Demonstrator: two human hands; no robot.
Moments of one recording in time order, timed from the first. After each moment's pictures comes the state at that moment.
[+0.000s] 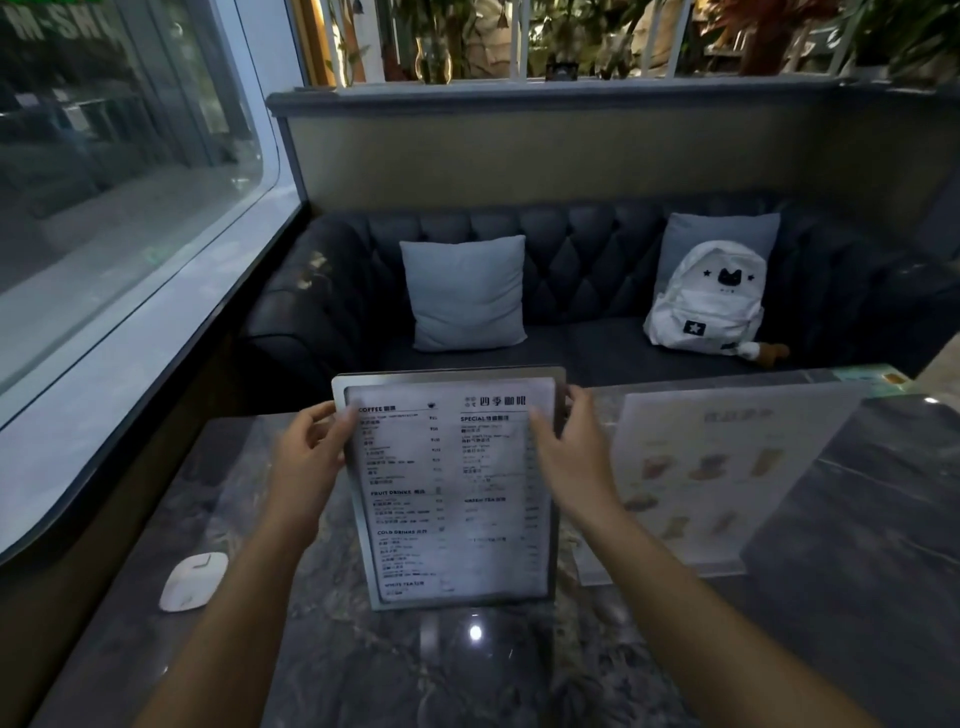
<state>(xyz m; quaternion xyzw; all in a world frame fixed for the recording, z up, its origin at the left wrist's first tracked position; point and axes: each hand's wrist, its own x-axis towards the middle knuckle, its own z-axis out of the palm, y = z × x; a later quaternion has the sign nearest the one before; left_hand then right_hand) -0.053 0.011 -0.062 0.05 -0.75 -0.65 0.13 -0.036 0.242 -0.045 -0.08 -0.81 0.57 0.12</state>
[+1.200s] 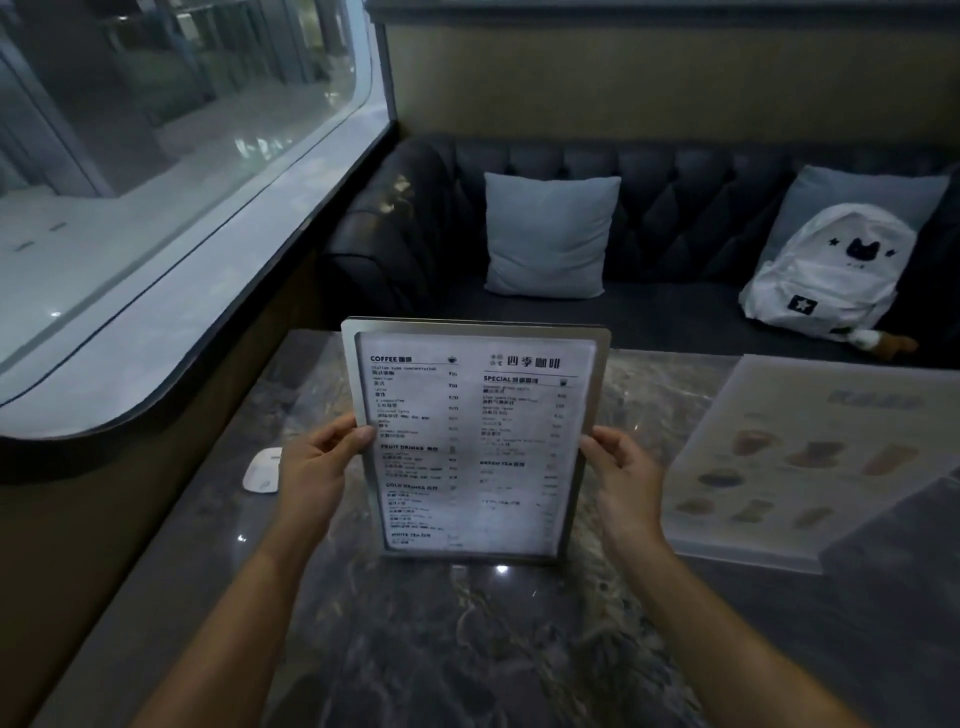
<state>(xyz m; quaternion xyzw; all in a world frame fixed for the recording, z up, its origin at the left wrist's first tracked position) 0.006 -0.038 -0.117 0.09 -0.73 -0.65 0.17 -0.014 0.226 -0.115 -0.12 -0.70 0.70 0.06</state>
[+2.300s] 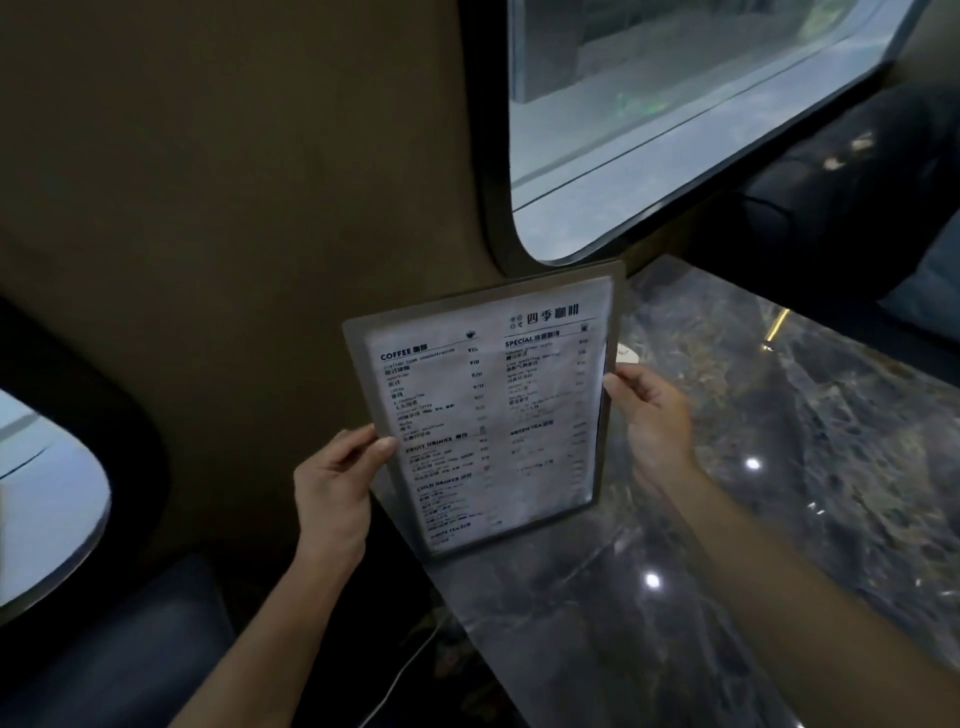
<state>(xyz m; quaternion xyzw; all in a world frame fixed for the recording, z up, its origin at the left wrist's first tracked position) 0.321 -0.135 -0.112 0.38 -0.55 -0.60 0.44 0.075 -0.025 -0.123 0.20 -0.65 0.70 -0.22</state>
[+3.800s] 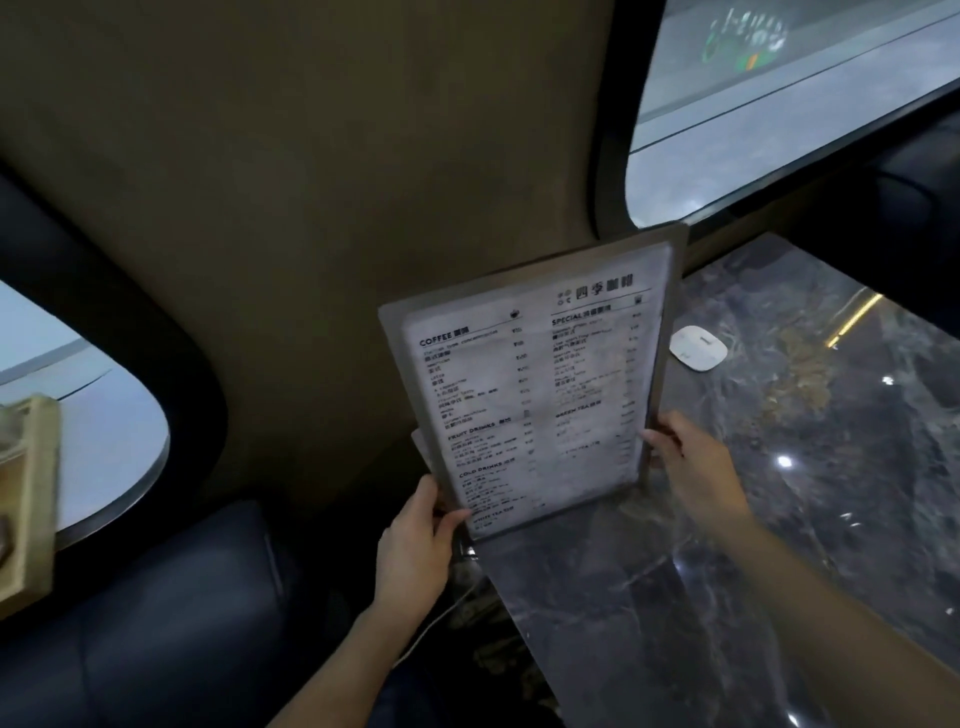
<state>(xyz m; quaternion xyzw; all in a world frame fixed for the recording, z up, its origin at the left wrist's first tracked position) 0.355 -0.115 -0.201 0.51 -0.74 -0.41 0.18 0.084 -0.033 -0.181 0.38 -0.82 0.37 -0.23</state>
